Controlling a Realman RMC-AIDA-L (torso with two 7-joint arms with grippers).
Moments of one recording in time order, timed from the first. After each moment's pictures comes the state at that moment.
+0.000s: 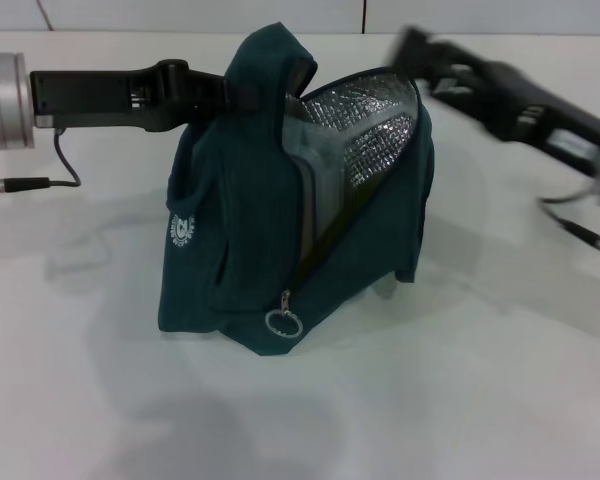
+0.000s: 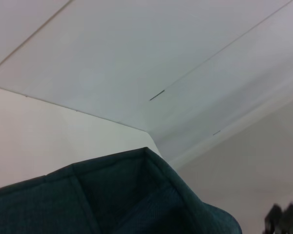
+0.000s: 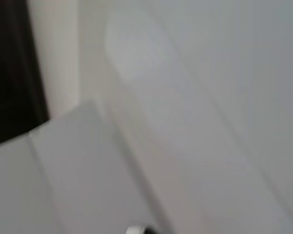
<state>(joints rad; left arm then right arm) -0.56 -2.02 0.76 0.91 1.86 1.67 -2.42 0.51 2.02 -1.63 -0.53 -0.62 -1.47 1.37</state>
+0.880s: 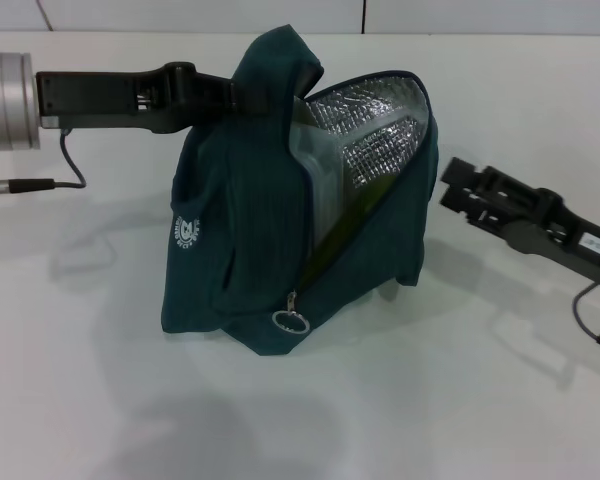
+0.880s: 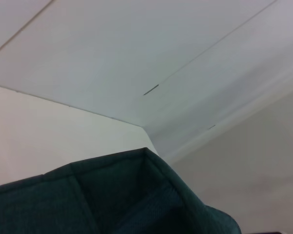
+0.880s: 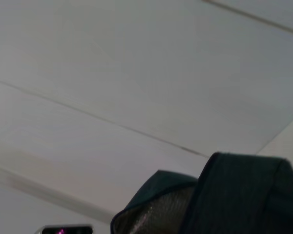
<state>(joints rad) -0.57 -2.03 0.77 0.91 1.86 1.68 -2.41 0.48 2.02 -1.55 -0.23 -0.74 -1.47 1.80</state>
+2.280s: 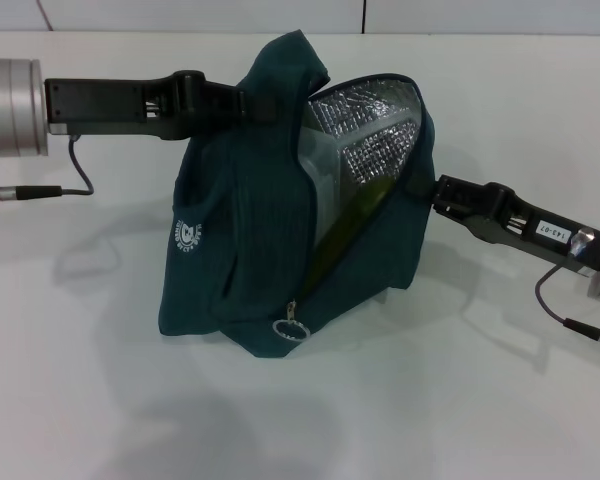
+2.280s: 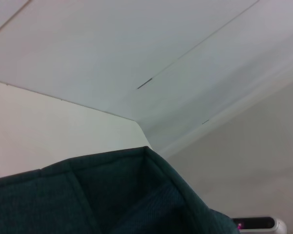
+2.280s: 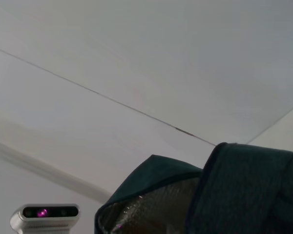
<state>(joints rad) -0.57 -2.04 0.77 0.91 1.86 1.69 -2.41 0.54 2.03 -1.62 -0.25 -0.74 -1.38 1.79</state>
